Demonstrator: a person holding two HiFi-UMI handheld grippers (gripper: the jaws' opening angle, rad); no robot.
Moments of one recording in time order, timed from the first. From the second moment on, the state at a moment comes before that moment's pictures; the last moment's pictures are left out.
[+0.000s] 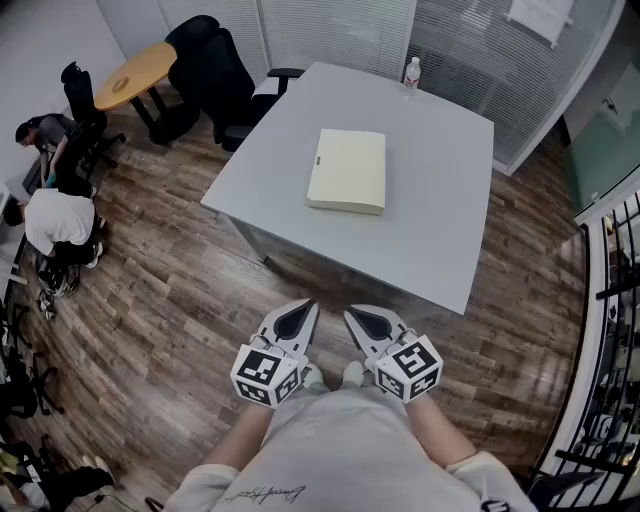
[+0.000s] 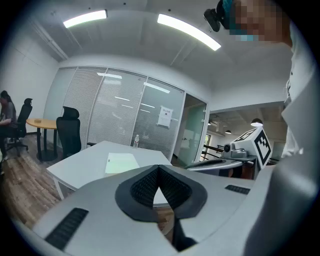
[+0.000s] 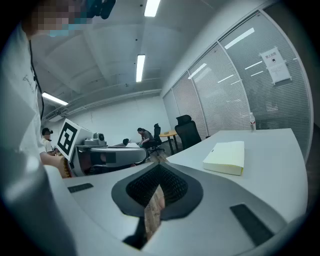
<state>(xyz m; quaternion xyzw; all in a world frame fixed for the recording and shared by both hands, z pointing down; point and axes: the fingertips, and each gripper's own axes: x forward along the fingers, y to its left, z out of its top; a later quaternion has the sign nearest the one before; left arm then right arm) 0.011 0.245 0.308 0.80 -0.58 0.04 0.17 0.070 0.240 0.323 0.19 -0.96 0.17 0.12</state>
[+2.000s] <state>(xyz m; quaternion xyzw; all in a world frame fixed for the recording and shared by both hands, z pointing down) -0.044 0.193 0.333 0.81 -0.56 0.05 0.18 0.013 0.182 0.342 0.24 -0.95 0.17 0.14</state>
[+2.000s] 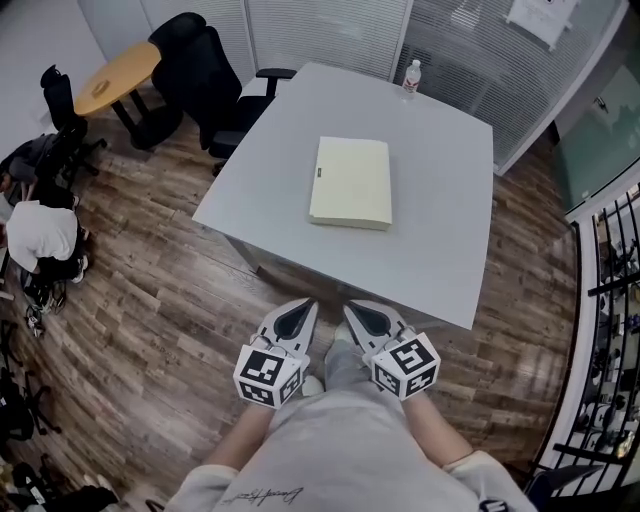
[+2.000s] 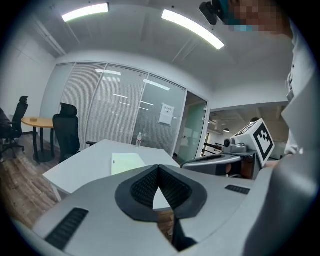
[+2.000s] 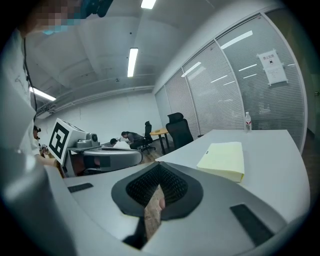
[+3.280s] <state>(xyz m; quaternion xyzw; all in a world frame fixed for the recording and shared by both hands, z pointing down) -0.068 0.016 0.327 0.79 -0.58 0.06 0.17 -0.001 -0.005 0.344 0.22 -0.95 0.18 0.13</state>
